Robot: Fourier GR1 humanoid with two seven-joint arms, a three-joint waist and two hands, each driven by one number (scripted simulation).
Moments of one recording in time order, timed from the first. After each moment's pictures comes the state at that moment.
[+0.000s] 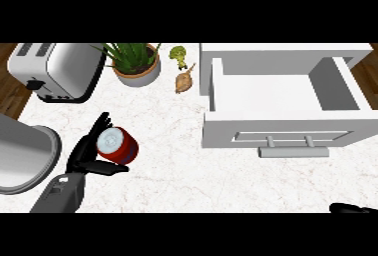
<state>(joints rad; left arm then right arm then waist) -0.41 0.21 0.23 -0.48 -0.07 -0.24 -0.62 0.12 -0.08 -0.26 -2.21 -0.11 0.09 0.28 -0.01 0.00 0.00</state>
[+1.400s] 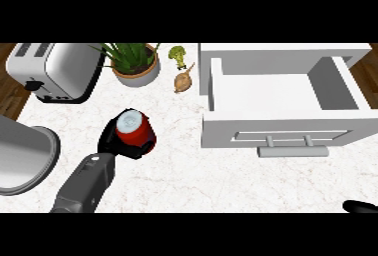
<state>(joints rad) -0.63 0.11 0.27 -0.27 -0.04 -0.21 -0.71 0.08 -0.11 -0.32 -2.24 -0.12 0.09 0.31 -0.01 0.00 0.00</state>
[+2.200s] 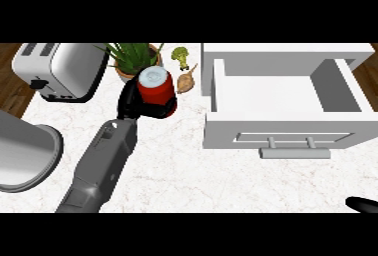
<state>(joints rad) -0.76 0.01 0.20 -0.57 0.06 0.03 -0.42 0.07 -0.11 -0.33 -2.24 -0.10 0.08 0.31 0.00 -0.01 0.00</state>
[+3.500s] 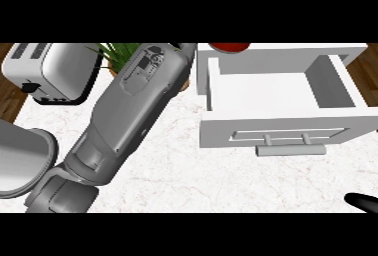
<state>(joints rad) -1.29 0.00 -0.11 -0.76 0.23 0.39 0.19 0.03 -0.12 -0.32 -2.25 -0.09 0.07 0.34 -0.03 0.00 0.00</state>
